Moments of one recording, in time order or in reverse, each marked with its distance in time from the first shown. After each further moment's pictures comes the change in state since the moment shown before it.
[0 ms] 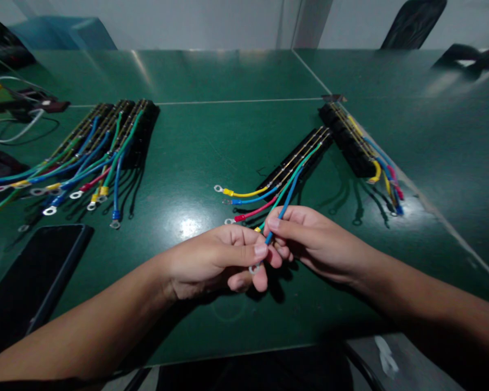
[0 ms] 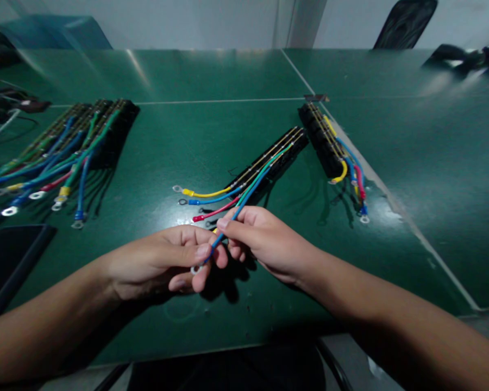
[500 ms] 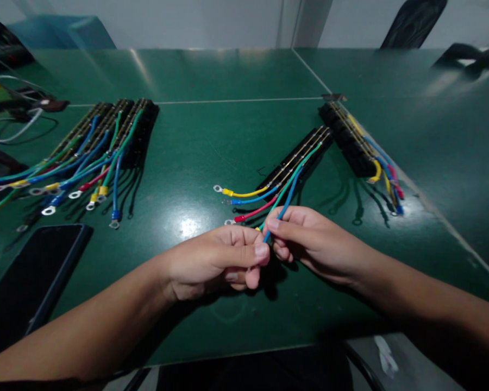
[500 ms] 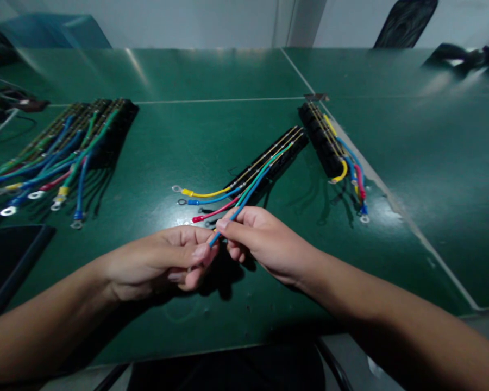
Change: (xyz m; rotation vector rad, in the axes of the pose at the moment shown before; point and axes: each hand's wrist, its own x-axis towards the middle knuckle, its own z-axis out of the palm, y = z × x) left_hand -0.002 -0.002 -0.002 -0.035 -0.003 -0.001; right_hand -0.001 0.000 0.000 -0.021 0.052 -0.016
